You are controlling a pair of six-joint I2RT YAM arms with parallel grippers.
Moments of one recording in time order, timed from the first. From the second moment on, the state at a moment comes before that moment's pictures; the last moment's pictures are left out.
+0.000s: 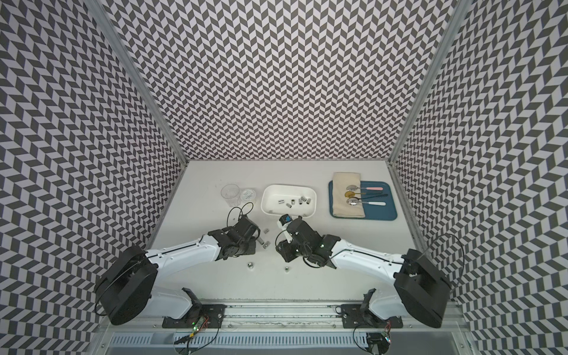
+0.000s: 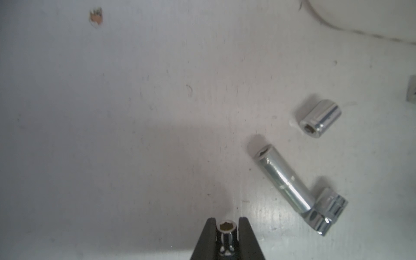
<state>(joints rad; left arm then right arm) -0.70 1.41 0.71 -0.45 -0.23 -0.66 0.91 1.36 0.76 -0.18 -0.15 0.46</state>
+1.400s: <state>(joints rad) -0.61 1.86 1.40 -0.47 -0.10 -0.53 0.71 1.15 0.68 -0.22 -0.16 0.50</state>
